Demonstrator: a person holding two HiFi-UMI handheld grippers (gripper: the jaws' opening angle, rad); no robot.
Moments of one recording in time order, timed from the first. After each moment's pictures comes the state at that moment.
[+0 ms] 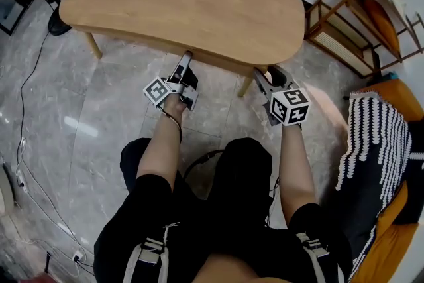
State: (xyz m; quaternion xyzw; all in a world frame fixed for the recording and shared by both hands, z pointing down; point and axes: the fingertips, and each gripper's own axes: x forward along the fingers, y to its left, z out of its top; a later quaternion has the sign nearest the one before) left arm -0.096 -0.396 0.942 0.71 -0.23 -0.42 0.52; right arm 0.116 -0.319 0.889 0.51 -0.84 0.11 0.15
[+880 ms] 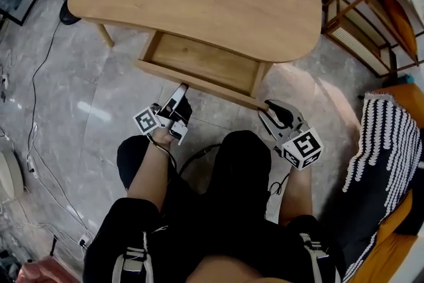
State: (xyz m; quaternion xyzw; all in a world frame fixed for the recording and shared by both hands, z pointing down) left arm -0.137 -0.282 0.954 0.73 -0.22 -0.35 0.55; right arm 0.075 -0.197 0.892 0.37 -0.91 0.11 0.17
